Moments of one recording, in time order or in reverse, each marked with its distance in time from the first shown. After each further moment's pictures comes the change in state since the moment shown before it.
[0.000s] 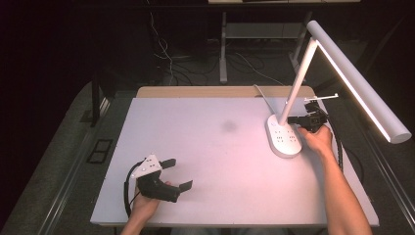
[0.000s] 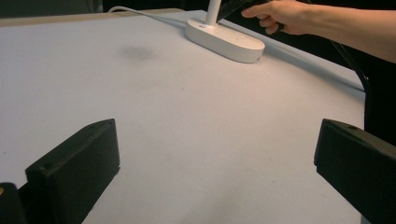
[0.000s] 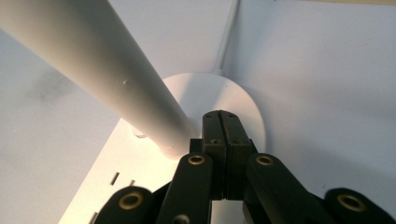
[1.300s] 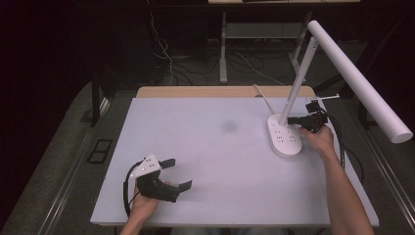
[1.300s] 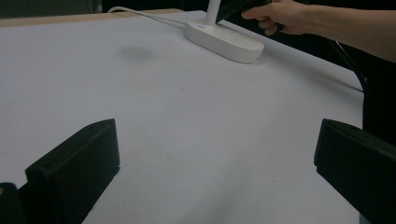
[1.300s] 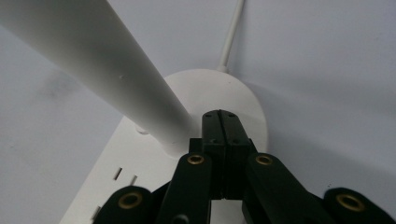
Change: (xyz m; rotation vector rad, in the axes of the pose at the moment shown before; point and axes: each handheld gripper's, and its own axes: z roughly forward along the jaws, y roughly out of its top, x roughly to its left) left arm 0.001 0.000 -0.001 0.001 -0.003 0.001; right arm -0.003 -0.001 0.000 0.014 0.035 0.010
